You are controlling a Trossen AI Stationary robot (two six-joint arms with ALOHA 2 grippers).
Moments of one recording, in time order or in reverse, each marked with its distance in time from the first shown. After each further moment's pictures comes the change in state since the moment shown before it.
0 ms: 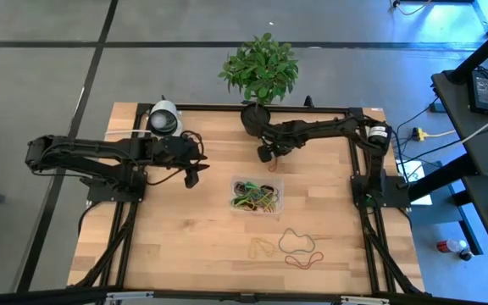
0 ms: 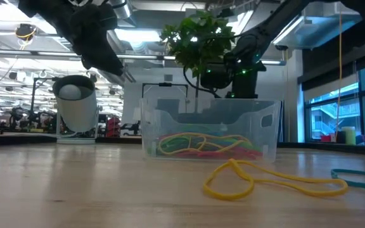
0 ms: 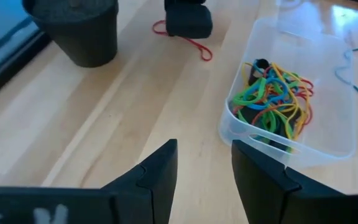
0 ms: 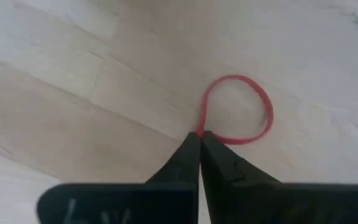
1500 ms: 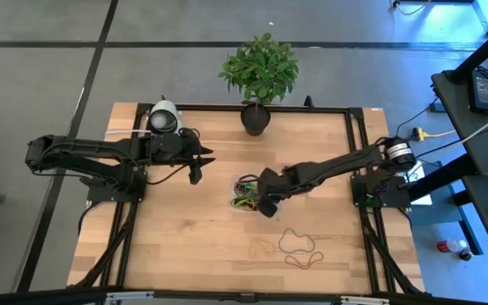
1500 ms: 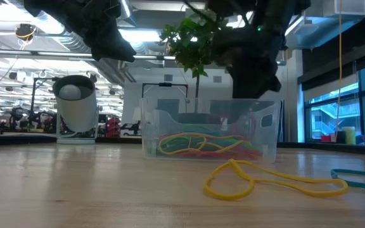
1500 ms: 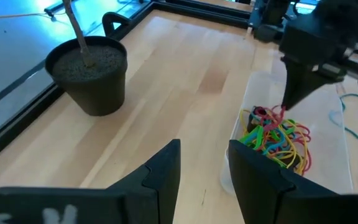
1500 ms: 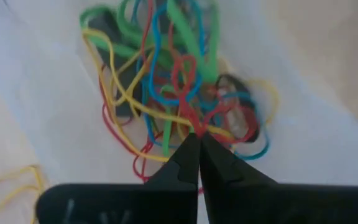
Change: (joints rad) left arm 0.000 0.001 0.000 0.165 -0.052 0.046; right arm 0.529 -0.215 0.010 -0.007 -0.031 -0.019
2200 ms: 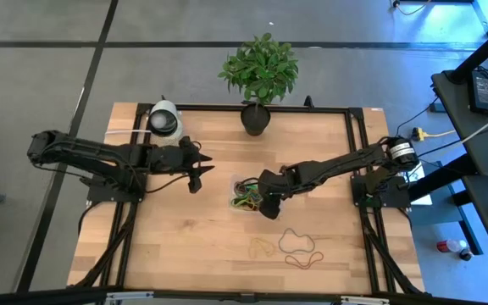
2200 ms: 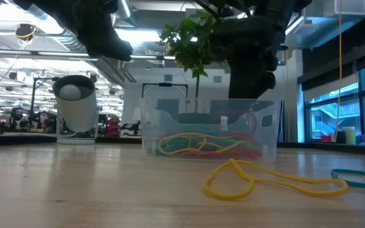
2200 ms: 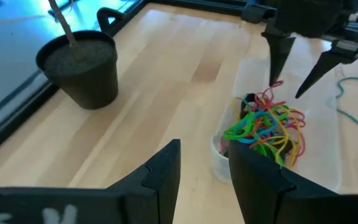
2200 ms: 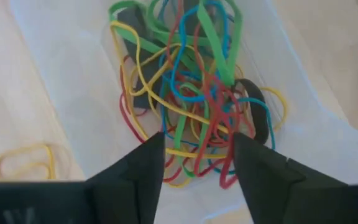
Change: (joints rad) left arm -0.151 0.014 0.001 -0.033 -0.144 -0.032; right arm 0.000 -0.023 0.001 0.010 -0.032 -0.121
